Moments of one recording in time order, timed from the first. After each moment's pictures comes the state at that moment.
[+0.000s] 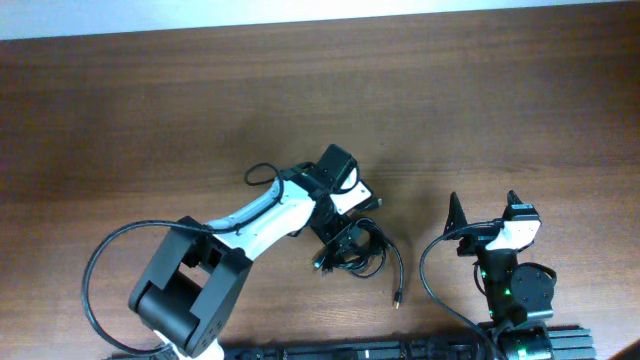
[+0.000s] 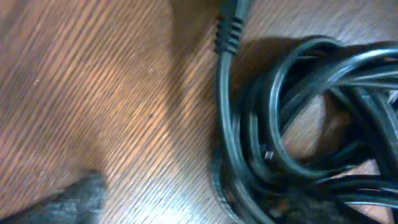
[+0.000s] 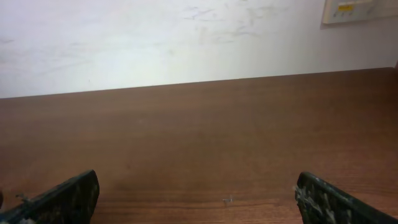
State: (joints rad) left arm -0.68 1.86 1.10 -0.63 0.15 0.27; right arm 0.04 0.03 0.01 -0.07 0.04 0.10
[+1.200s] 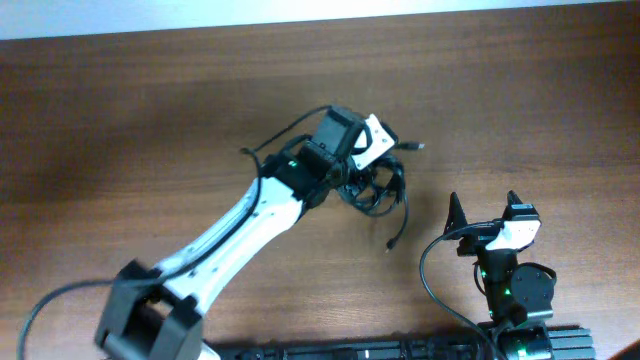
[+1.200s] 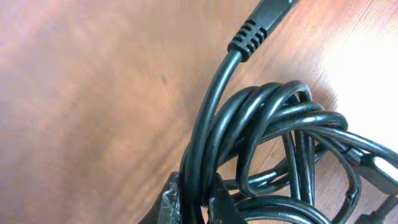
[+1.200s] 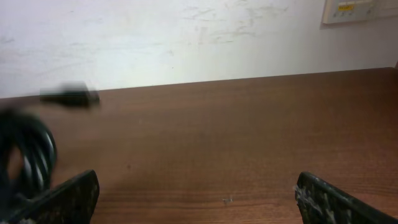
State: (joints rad) left arm -0.69 1.67 1.26 -0.47 0.11 0.25; right arm 0.04 0.03 0.01 -0.07 0.04 0.10
